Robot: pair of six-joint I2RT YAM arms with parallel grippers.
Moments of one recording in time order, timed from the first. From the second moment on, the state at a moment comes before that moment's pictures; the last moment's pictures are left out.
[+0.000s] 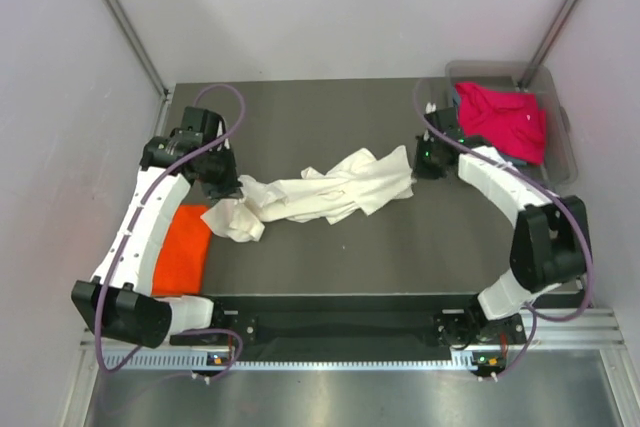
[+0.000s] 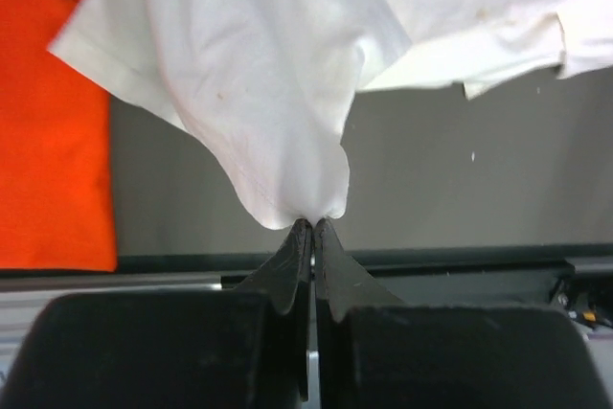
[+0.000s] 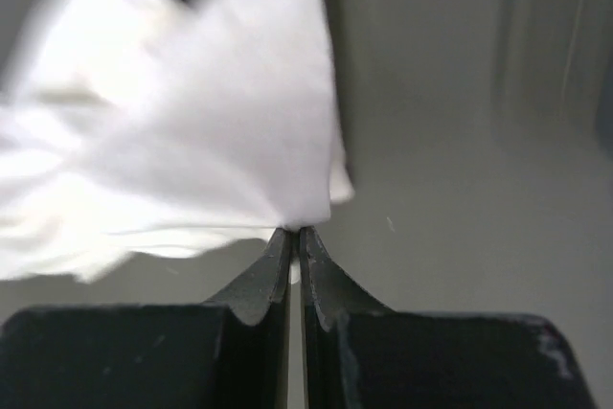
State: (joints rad) left arm -0.19 1.28 1.37 -1.21 0.10 -0.42; right arm 0.30 1.61 1.13 -0.57 0.02 0.40
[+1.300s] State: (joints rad) left arm -0.19 1.03 1.38 -0.26 -0.46 0.02; right arm 0.13 0.95 1.50 -0.42 -0.05 0.63
